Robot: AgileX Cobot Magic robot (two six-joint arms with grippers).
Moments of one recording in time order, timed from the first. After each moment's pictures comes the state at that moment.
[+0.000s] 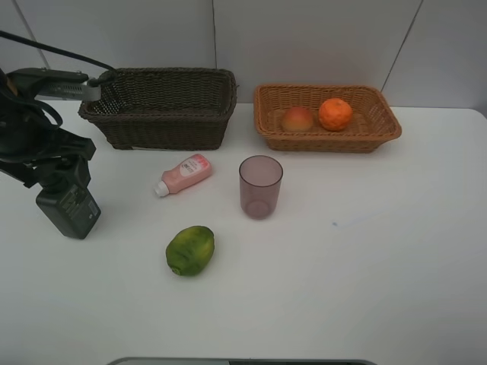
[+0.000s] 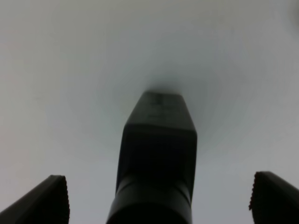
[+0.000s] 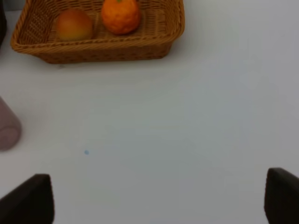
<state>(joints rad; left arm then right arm) -0.20 1.56 -0.90 0.09 0.75 -0.12 -0.02 0.15 -0.53 0.01 1.06 0.00</state>
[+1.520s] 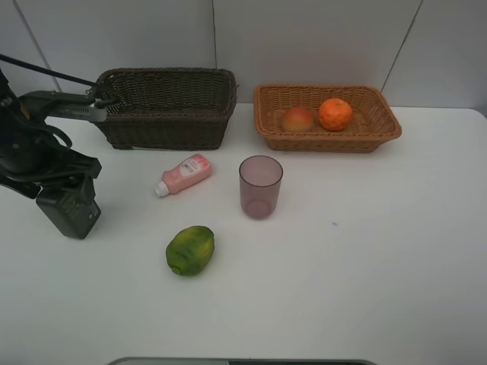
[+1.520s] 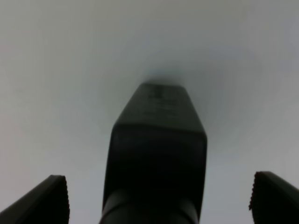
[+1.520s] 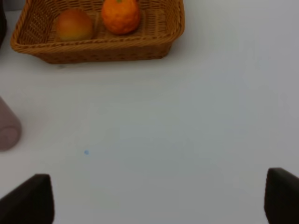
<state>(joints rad) -0.20 1.62 -0.83 0.09 0.66 -0.13 -0.02 0.15 -0.53 0.01 1.06 0.00</state>
